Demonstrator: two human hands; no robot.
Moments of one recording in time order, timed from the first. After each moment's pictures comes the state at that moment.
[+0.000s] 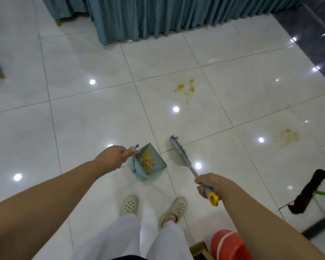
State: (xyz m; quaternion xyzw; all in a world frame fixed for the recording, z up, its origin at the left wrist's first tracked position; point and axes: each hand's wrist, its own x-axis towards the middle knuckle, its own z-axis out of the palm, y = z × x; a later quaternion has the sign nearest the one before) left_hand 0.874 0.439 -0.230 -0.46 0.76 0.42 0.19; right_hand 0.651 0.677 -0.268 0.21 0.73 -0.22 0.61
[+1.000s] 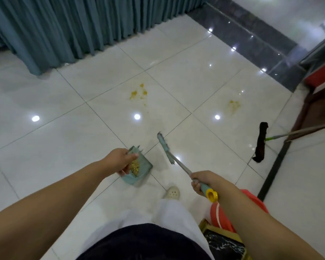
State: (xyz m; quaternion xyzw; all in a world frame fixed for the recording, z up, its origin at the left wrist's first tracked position) left_hand 0.833 0.462 -0.205 -0.31 0.75 0.53 0.24; right_hand 0.725 0.741 -0.213 0.35 0.66 -0.43 0.51
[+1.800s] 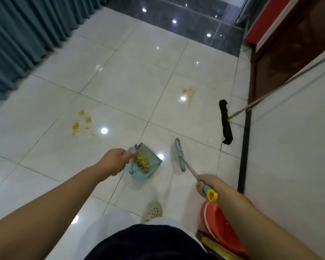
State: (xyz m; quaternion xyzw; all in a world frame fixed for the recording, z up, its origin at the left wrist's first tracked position) left_hand 0.457 0.576 -0.184 -0.17 0.81 0.47 0.30; right_hand 0.480 0.899 -0.231 0.53 0.47 -0.62 0.34
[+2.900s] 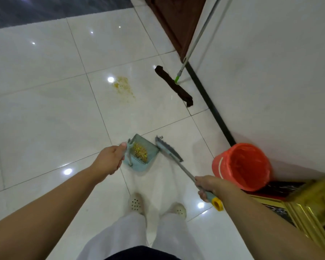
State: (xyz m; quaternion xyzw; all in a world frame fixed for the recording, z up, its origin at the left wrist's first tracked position) left_hand 0.087 0.630 -0.229 0.09 0.81 0.37 0.44; right_hand 0.335 0.845 -0.273 0.67 0.37 -0.56 0.32
